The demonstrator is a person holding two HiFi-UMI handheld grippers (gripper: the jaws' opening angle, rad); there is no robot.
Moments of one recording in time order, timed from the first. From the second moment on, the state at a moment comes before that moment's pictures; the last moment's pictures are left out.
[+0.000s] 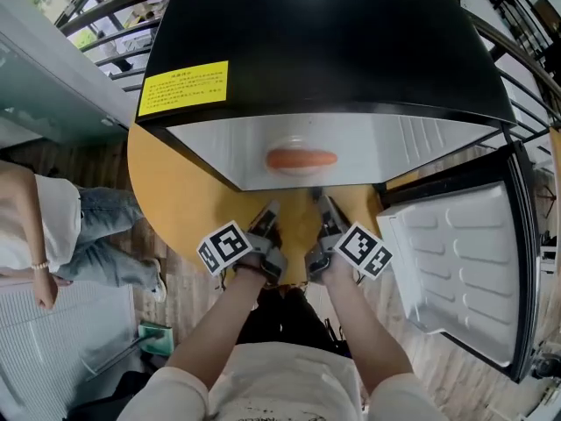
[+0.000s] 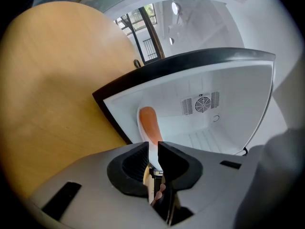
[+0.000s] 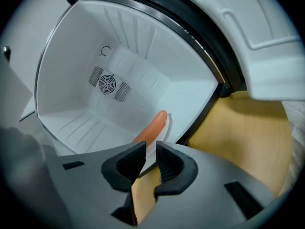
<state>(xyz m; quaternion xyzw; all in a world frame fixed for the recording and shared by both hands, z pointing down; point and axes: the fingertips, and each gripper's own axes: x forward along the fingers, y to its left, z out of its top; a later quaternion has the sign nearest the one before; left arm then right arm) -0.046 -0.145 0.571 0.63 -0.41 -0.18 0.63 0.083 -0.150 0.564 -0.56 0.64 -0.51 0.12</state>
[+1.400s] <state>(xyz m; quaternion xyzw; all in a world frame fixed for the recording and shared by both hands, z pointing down) -0.064 -0.006 0.474 0.82 -0.45 0.12 0.34 0.045 -0.025 0.472 -0.51 0.79 -0.33 -0.11</state>
